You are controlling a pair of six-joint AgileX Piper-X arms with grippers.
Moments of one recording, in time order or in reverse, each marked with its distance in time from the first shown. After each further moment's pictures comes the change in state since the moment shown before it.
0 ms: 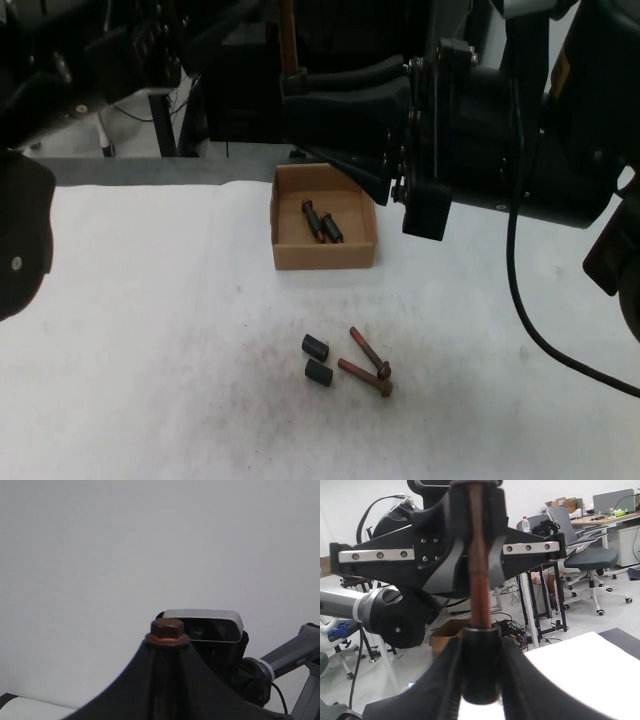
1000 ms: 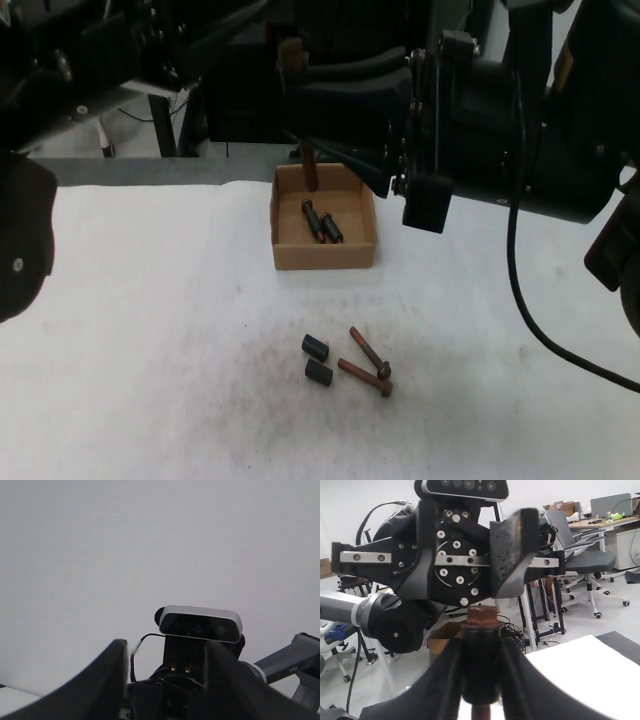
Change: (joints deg) left arm 0.0 0.0 0.1 0.2 -0.7 -4.0; right arm -0.1 0.0 -0.4 -0.1 0.5 0.0
